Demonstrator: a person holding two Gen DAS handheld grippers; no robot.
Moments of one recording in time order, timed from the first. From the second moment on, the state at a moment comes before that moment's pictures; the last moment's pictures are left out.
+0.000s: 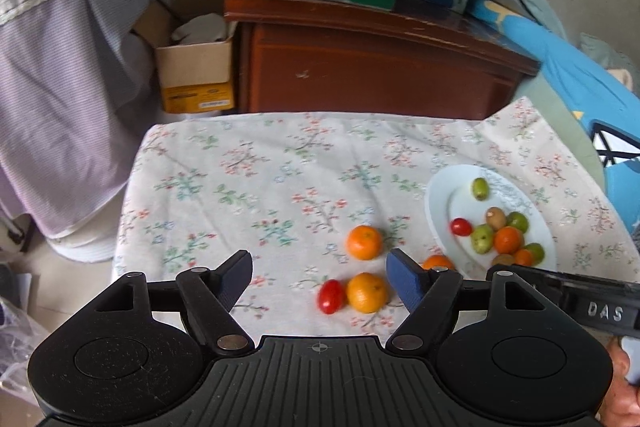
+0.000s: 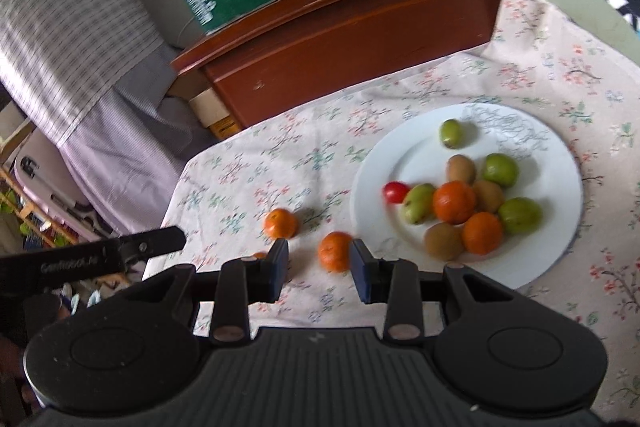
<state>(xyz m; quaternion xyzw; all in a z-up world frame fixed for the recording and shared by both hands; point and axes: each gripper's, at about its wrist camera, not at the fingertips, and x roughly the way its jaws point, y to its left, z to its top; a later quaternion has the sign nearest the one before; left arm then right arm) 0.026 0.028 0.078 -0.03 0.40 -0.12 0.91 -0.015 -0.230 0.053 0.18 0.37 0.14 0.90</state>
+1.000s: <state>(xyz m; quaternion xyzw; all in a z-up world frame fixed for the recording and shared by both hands) 0.040 0.056 0.028 -0.01 0.47 -0.05 0.88 0.023 -0.150 0.005 0.11 0.41 0.20 0.88</state>
